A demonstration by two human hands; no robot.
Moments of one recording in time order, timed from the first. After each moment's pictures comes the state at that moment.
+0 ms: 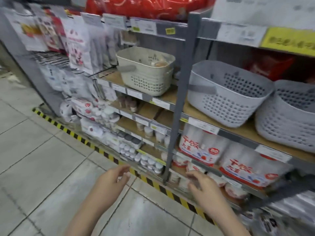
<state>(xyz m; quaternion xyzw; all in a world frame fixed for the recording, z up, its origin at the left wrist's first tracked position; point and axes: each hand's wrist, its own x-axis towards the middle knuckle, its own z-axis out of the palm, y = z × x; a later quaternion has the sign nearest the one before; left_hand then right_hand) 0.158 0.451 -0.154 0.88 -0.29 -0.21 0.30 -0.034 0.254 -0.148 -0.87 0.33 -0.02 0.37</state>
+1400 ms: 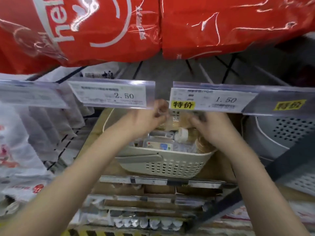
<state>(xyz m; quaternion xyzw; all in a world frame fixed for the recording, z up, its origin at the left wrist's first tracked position) 0.580 0.104 -0.015 0.67 -0.69 -0.13 0.24 0.392 0.047 -0.026 -0.83 0.43 -0.28 0.22</state>
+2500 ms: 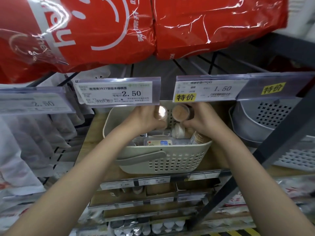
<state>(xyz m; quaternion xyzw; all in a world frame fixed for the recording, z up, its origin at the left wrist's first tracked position) 0.589 0.083 -0.032 0.68 -0.68 -0.16 0.23 0.403 0.036 -0.037 -0.83 0.44 -0.27 0.20</state>
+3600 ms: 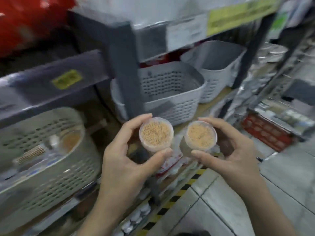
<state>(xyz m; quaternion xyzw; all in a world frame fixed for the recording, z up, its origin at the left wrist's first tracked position) 0.354 0.184 -0.035 0.35 -0.70 -0.38 0.49 0.159 0.235 -0.051 -0.57 0.51 -0.59 0.25</state>
